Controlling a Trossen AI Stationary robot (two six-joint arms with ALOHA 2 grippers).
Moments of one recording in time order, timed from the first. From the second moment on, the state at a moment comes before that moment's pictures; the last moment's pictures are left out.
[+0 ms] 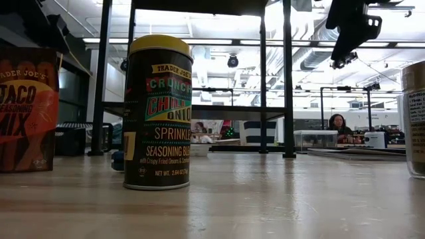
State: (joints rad) left arm -0.61 0.80 0.75 -0.84 -0.42 -0.69; right arm 0.39 1.29 1.11 -0.90 0.26 0.92
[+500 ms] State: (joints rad) left arm -0.61 0.80 0.75 -0.84 -0.40 -0.68; right arm 0.39 1.29 1.11 -0.83 0.28 0.92
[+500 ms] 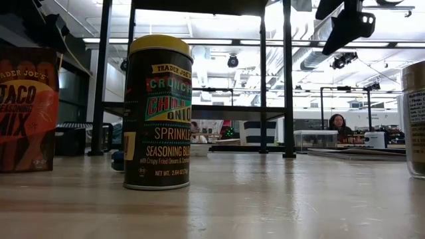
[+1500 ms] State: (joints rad) left arm -0.61 0.82 0.75 -0.82 -0.32 -0.59; right arm 0.36 2.06 1.82 -0.86 0.13 0.41
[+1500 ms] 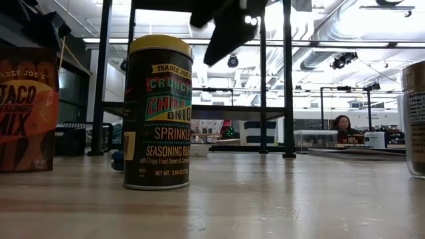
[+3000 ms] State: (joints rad) left arm -0.88 1.10 0.85 -0.83 -0.46 -1.22; right arm 0.38 1.42 1.12 -0.67 0.14 1.03
